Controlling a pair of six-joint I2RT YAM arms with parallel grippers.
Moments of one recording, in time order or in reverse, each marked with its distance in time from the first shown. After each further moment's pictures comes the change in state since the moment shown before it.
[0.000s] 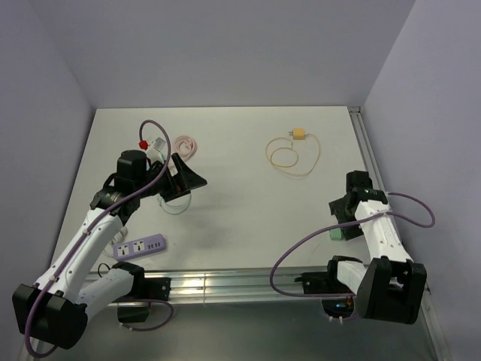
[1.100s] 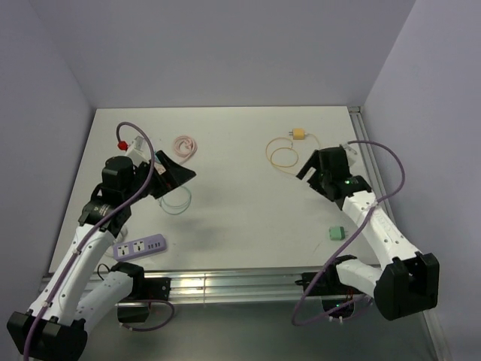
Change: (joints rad) left arm 0.048 -0.145 -0.014 0.030 -0.154 -0.027; right arm 0.448 0.042 0.156 0.409 -0.014 -0.341
